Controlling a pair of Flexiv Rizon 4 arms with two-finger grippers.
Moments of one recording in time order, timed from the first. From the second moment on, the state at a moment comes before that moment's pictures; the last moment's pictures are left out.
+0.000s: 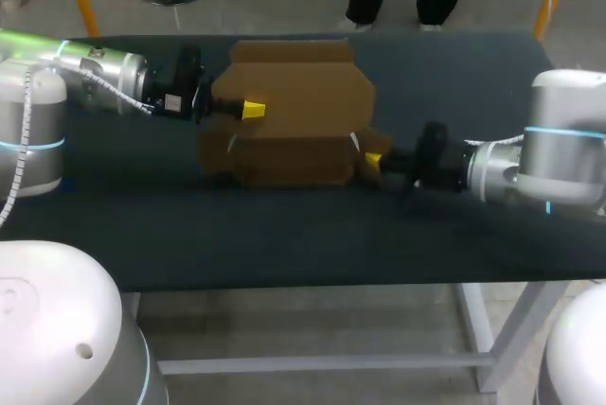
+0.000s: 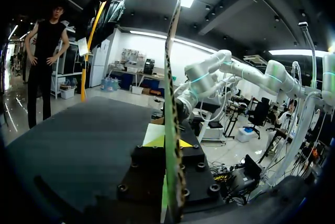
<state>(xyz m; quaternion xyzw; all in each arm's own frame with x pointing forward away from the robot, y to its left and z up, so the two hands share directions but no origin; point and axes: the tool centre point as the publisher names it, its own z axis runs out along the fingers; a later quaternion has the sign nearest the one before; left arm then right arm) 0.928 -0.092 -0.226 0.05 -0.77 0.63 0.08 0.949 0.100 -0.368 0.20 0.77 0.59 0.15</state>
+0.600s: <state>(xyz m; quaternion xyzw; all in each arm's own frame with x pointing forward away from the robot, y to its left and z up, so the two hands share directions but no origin) 0.928 -0.092 -0.227 0.05 -0.77 0.63 0.08 0.939 0.110 -0.380 0.27 0.76 0.56 0.16</state>
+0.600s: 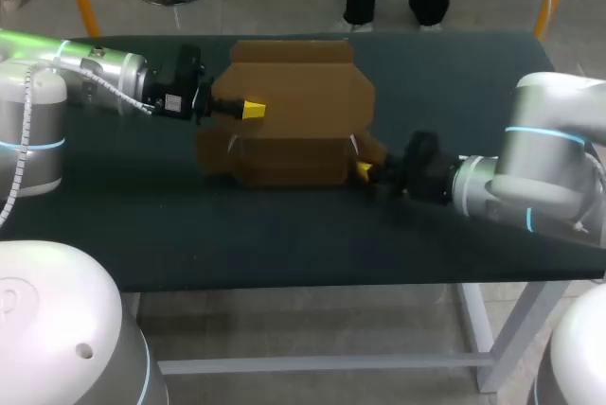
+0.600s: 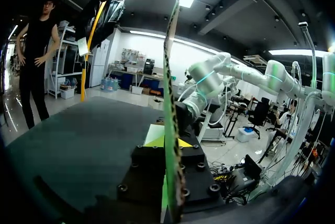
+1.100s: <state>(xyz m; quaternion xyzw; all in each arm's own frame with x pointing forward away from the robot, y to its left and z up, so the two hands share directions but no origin) 0.928 -0.092 -0.226 0.05 -0.77 0.63 0.08 0.934 0.123 -0.378 0.30 0.76 0.55 0.17</state>
